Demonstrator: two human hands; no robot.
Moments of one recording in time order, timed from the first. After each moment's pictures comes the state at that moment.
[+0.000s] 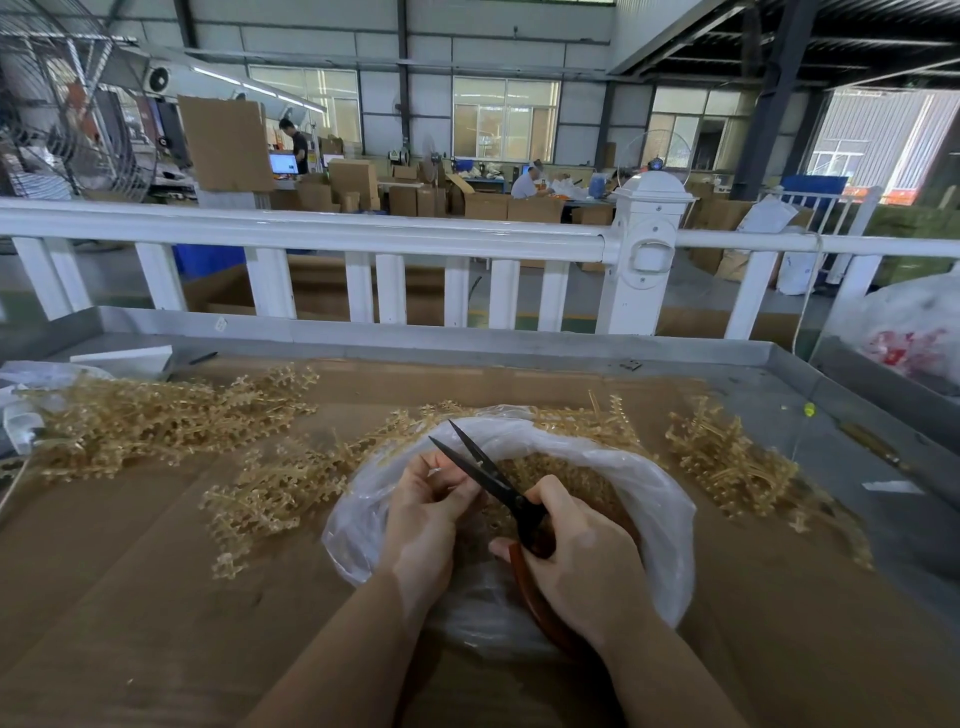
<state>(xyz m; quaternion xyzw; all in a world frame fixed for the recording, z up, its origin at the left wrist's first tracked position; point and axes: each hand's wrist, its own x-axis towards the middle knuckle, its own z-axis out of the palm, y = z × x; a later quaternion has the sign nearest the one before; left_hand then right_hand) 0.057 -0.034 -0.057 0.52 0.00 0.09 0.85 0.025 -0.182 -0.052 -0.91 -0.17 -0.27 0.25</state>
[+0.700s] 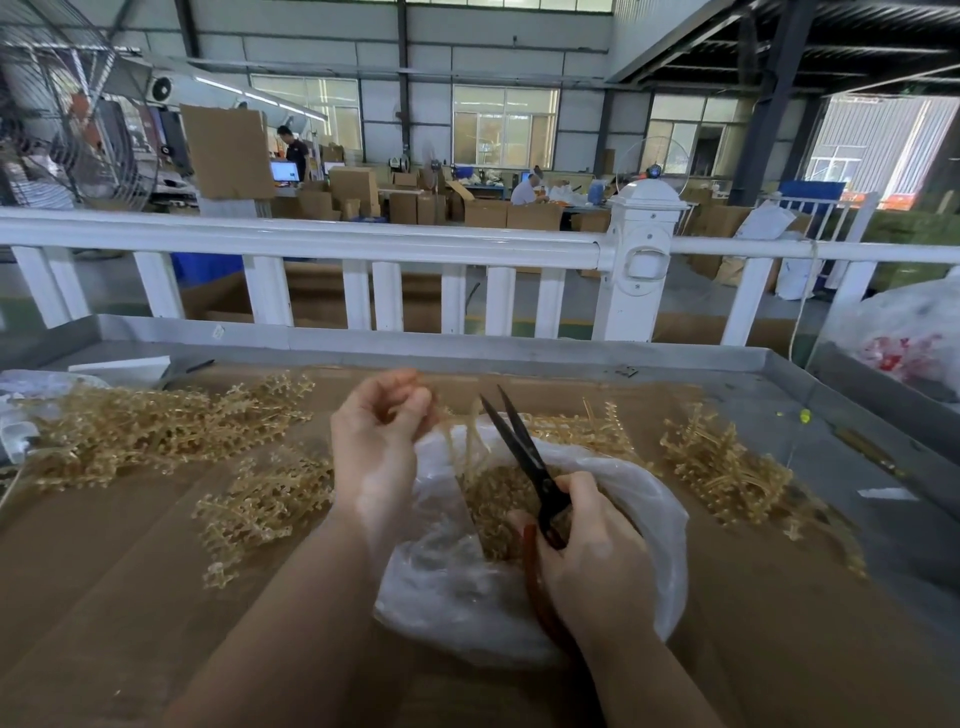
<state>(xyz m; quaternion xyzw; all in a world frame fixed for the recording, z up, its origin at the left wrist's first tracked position) 0.056 -0.015 0.020 0.56 0.00 0.24 0.79 0.027 -0.184 -0.055 -0.88 -0.08 -0.38 0.28</state>
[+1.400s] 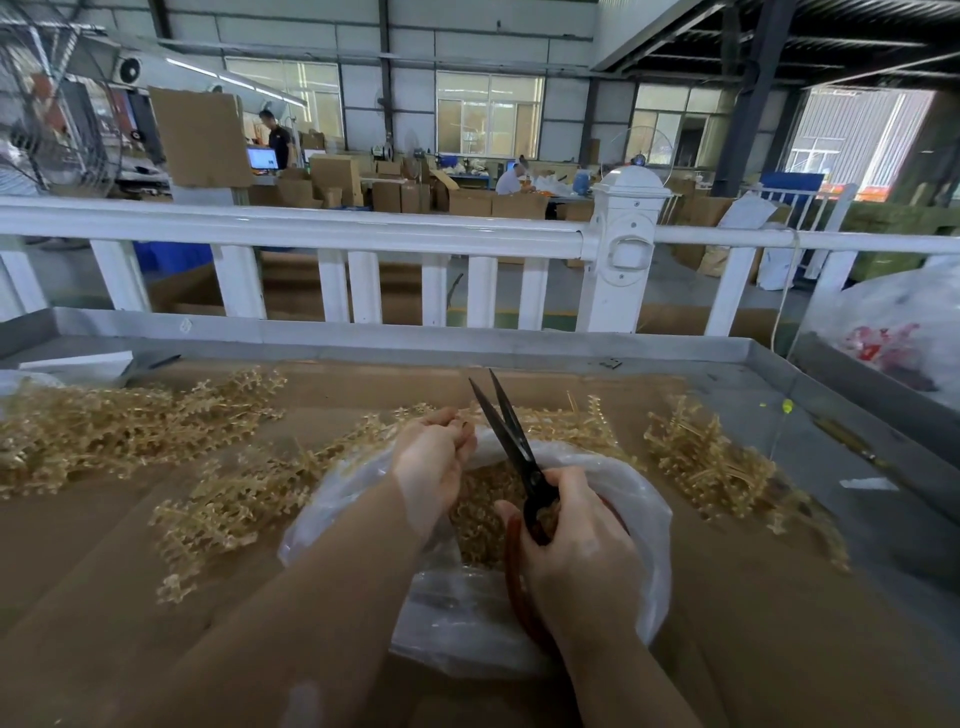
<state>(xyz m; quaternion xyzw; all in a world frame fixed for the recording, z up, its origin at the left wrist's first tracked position) 0.118 -0.065 -0.003 0.46 0.17 0.01 0.87 0.033 -0.184 -0.056 -0.86 -0.06 -0.42 0.29</state>
